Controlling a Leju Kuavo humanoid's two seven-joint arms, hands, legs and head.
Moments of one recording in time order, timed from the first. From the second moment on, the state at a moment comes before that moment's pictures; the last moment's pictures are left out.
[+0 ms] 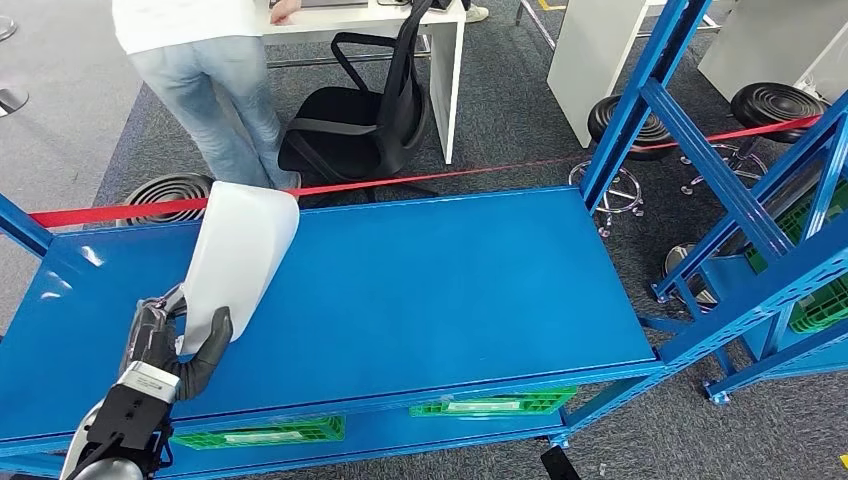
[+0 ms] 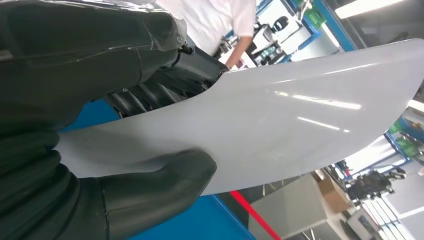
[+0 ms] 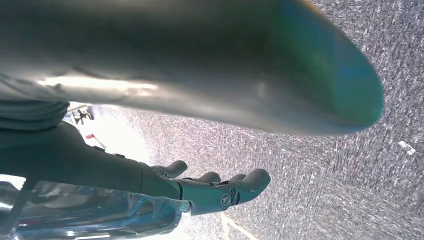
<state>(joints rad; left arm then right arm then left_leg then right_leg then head) -0.01 0.03 -0.07 -1.59 -0.52 -0.01 -0.55 -0.07 0.08 -0.33 -0.17 1.07 -0.29 0.19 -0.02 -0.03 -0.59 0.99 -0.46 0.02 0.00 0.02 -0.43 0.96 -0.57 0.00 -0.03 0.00</state>
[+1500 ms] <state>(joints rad) 0.01 -0.01 -0.21 -1.65 -0.50 0.11 -0.55 -0.05 0.09 -0.39 -0.17 1.07 -0.29 0.18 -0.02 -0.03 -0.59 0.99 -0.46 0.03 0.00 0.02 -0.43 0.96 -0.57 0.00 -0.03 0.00</state>
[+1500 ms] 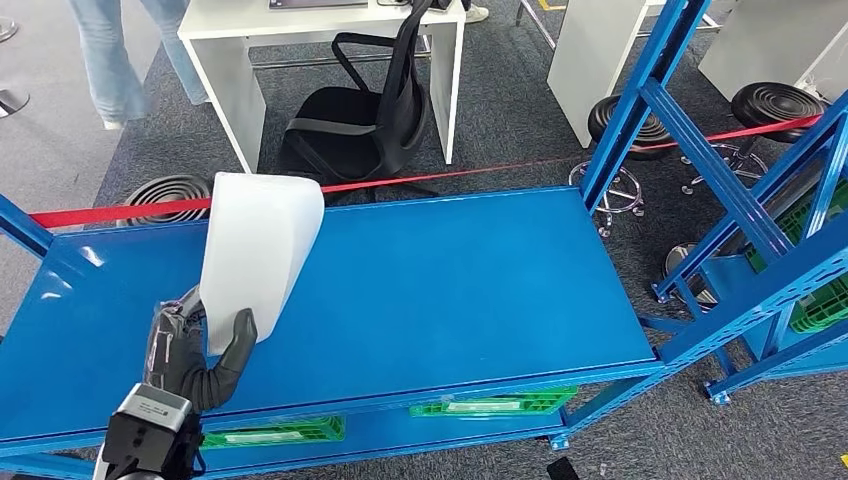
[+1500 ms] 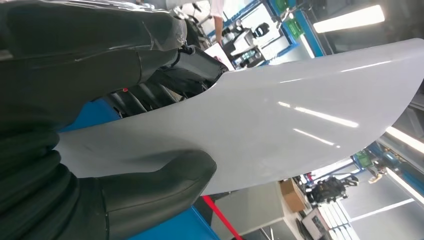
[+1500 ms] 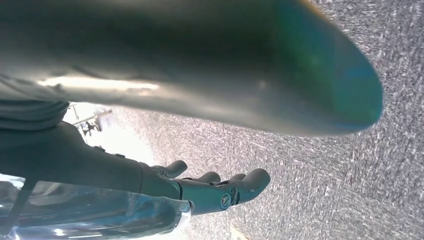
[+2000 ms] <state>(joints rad) 0.06 0.02 -0.21 -1.68 -0.57 0.19 -0.54 -0.07 0.09 -0.39 -0.17 1.10 -0.27 0.18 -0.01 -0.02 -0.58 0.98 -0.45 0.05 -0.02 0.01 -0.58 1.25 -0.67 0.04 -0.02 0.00</state>
